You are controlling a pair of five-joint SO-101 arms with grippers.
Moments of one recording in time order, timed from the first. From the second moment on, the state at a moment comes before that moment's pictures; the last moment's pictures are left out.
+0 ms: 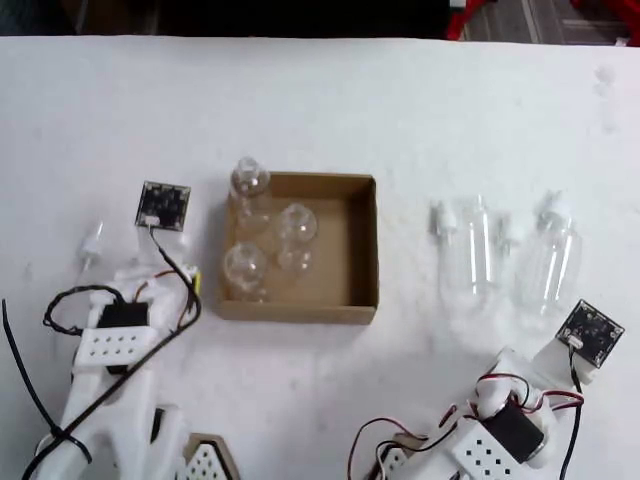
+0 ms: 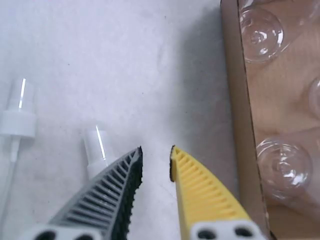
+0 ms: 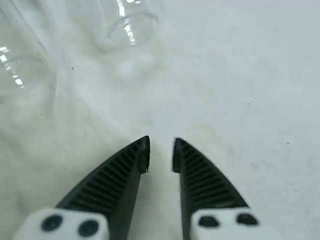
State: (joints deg) left arm -10.2 -43.8 74.8 34.1 -8.9; right arm 44.0 -103.0 96.4 68.1 8.0
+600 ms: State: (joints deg) left arm -10.2 -43.8 74.8 34.1 -8.9; right arm 47.0 -103.0 96.4 65.2 8.0
